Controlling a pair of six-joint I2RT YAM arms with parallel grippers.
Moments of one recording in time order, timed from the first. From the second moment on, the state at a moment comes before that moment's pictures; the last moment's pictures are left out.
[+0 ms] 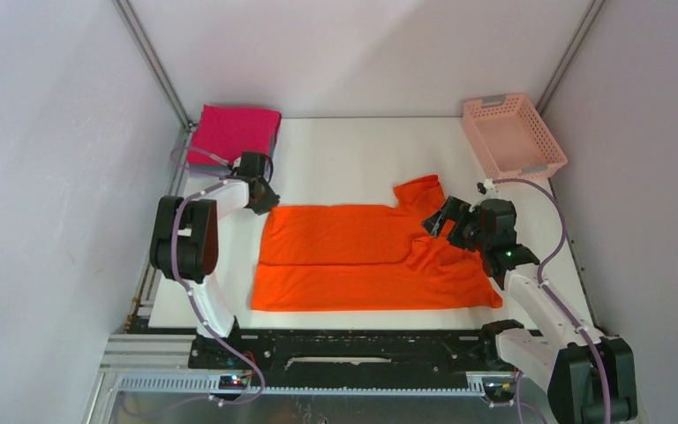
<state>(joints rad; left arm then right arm) -0.13 1.84 1.12 -0.29 -0.13 -0.70 0.17 0.98 0.51 -0.10 -0.24 0.61</state>
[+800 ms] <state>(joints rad) -0.20 1.86 1.22 -0.49 -0.24 -0.67 0.23 1.60 1.11 -0.22 0.04 0.47</state>
